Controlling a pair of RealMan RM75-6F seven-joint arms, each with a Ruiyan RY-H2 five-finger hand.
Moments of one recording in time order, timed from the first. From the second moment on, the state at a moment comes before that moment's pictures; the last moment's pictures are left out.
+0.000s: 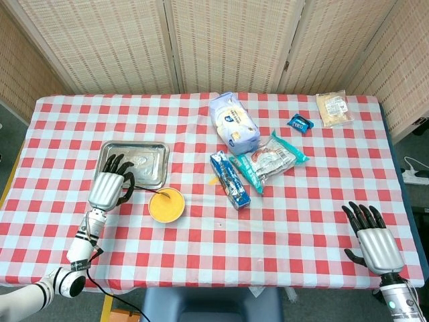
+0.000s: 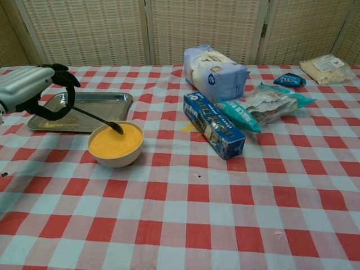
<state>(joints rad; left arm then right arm) -0.60 -1.63 -0.17 -1.08 1.35 1.17 0.09 0.09 -1.14 -0.02 -1.67 -1.50 1.36 -0.23</state>
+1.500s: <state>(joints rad) -0.50 -1.52 -0.10 -1.26 1.47 1.29 0.03 0.09 -1.16 -0.03 -1.67 -1.52 1.36 -0.25</state>
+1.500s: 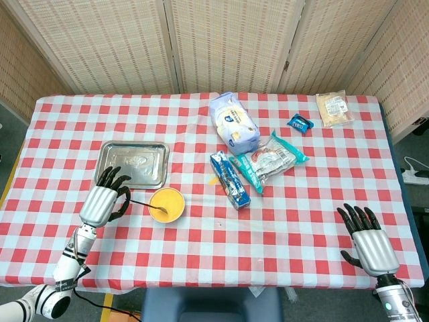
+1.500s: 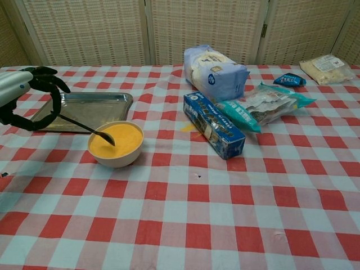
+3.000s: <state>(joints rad) -0.52 -1.66 -0.15 -1.04 1.46 1.31 -0.04 0.09 -1.15 -0.02 -1.67 -1.48 1.35 -0.25</state>
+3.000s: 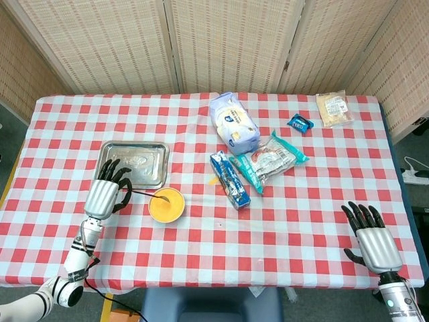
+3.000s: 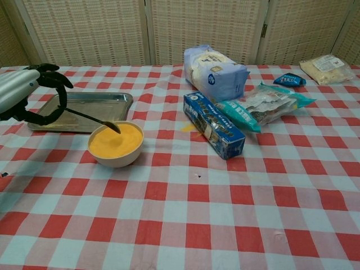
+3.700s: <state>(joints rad) -0.49 -1.67 -0.10 -1.05 1.48 1.31 0.03 0.09 -1.15 -0.03 -1.68 -1.50 1.35 -0.26</state>
